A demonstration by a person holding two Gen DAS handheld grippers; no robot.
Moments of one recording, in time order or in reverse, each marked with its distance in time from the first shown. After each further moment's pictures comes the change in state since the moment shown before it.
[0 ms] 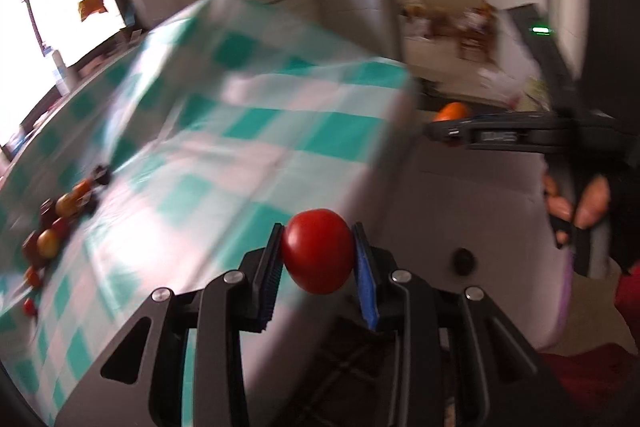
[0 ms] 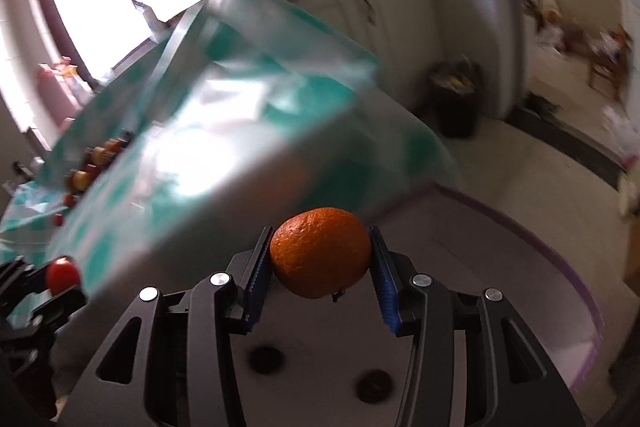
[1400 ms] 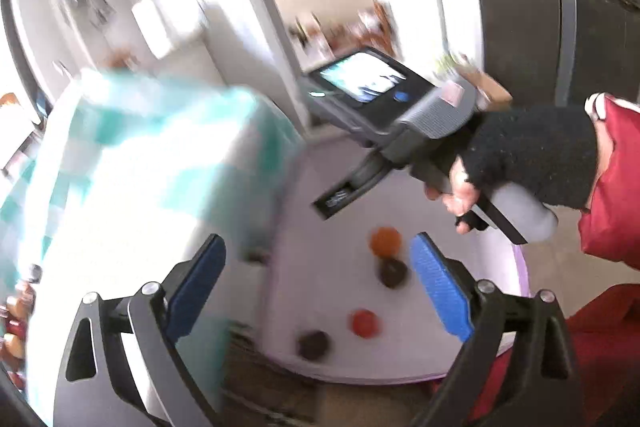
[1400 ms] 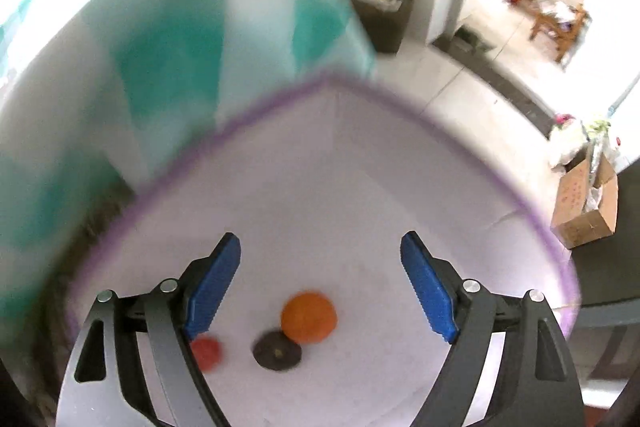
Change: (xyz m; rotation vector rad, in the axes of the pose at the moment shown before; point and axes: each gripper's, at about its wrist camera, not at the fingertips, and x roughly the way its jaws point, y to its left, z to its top) left arm 0.023 -0.069 -0.011 0.279 -0.194 -0.156; right arm 0.062 -0.032 -0.011 0.013 0.244 -0.321
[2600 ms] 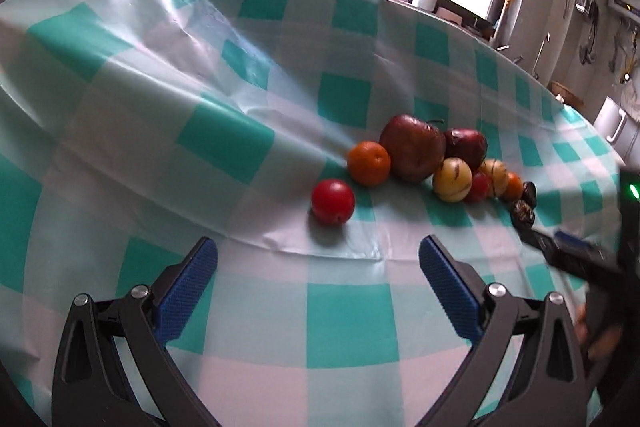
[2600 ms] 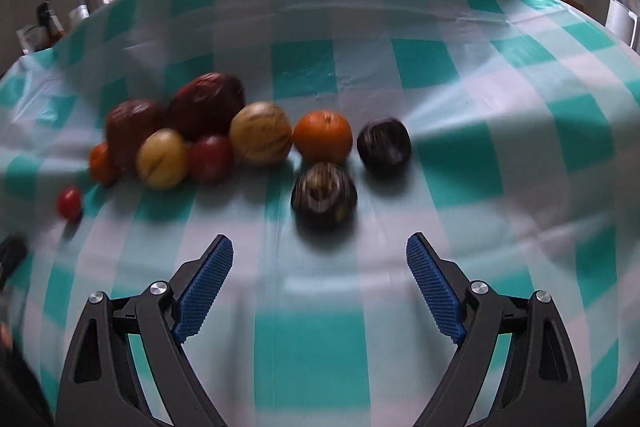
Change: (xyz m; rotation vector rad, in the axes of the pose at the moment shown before) left arm -0.224 0.400 -0.285 -1.262 0.116 0.786; right arm -0.043 0.508 0.088 -0.597 -0.178 0.336
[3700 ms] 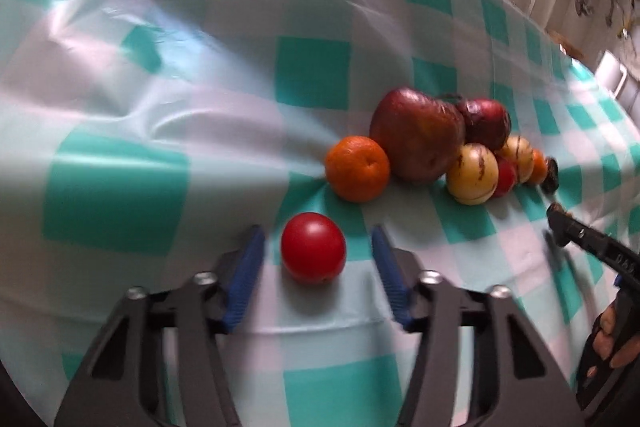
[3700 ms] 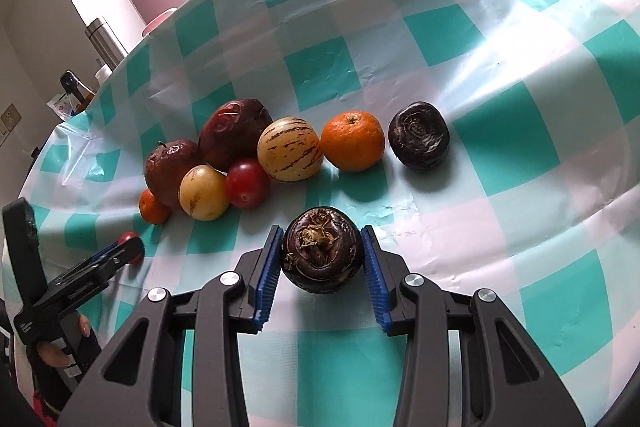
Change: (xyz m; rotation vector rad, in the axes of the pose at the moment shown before) left arm 0.083 -0.024 0.033 0.122 0.185 -0.038; right arm 0.004 -0.035 -0.003 0.193 -0.005 0.293
